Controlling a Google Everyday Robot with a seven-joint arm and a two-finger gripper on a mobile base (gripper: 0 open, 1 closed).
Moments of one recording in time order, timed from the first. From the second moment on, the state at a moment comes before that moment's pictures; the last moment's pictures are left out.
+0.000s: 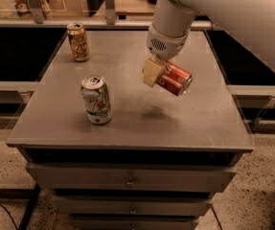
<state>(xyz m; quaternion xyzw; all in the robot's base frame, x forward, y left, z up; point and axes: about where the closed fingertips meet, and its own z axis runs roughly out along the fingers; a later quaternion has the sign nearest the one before) 0.597 -0.061 0.886 -0.47 0.87 0.01 0.12</state>
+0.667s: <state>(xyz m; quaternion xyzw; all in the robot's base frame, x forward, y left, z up) 0.605 -0.075 0.904 -0.45 0.87 0.07 0.20</state>
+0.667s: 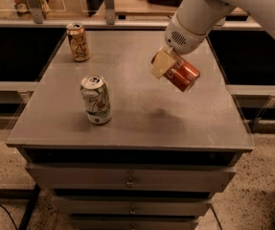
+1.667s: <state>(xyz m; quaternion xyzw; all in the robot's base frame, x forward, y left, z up) 0.595 -0.121 0.920 -0.45 0.77 0.25 0.37</state>
